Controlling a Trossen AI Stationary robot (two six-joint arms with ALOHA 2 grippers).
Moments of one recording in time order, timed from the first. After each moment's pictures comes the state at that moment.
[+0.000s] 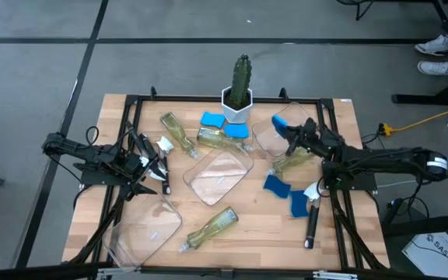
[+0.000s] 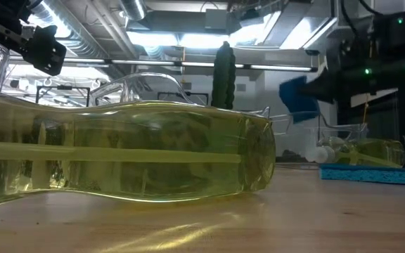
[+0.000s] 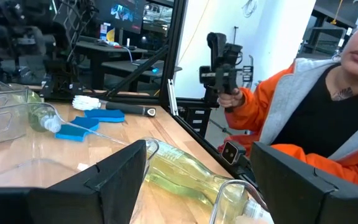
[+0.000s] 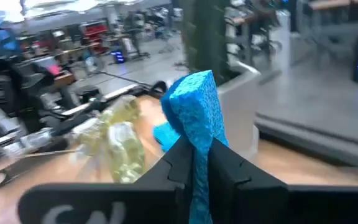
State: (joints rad) left arm -0.29 0.00 0.01 0.05 0.15 -0.20; right arm -0.35 0.76 0.03 0.71 0.28 0.26
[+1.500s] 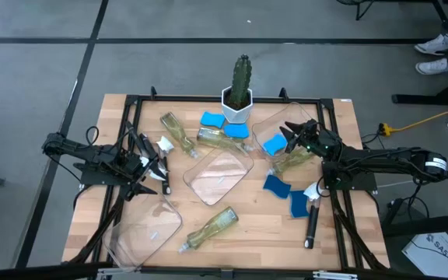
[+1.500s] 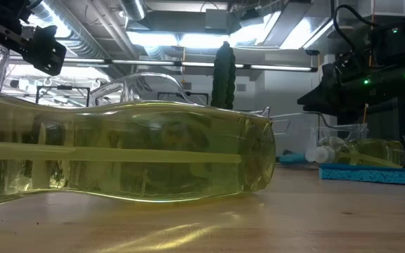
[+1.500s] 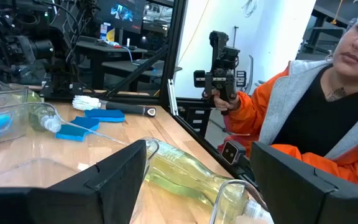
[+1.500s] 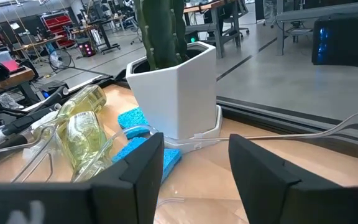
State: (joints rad) left arm -0.29 0.00 0.01 0.05 0.15 -0.20; right arm -0.40 0.80 0.01 0.71 0.32 0.28
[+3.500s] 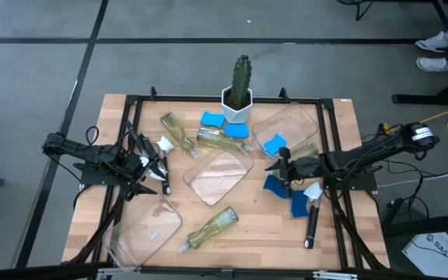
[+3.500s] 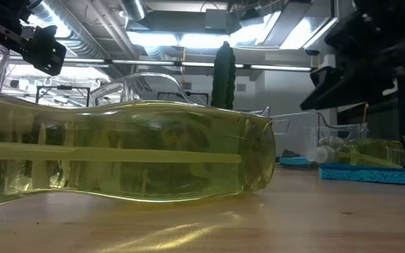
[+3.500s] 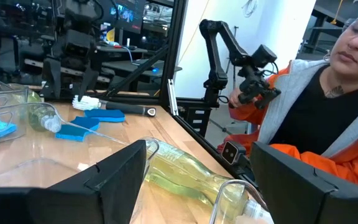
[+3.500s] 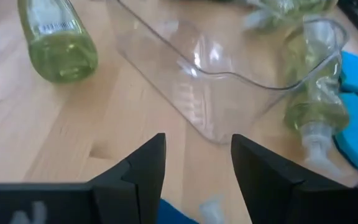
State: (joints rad) left arm -0.29 0.00 0.01 0.05 0.15 -0.20; right arm 0.22 1.02 0.33 0.17 0.22 -0.06
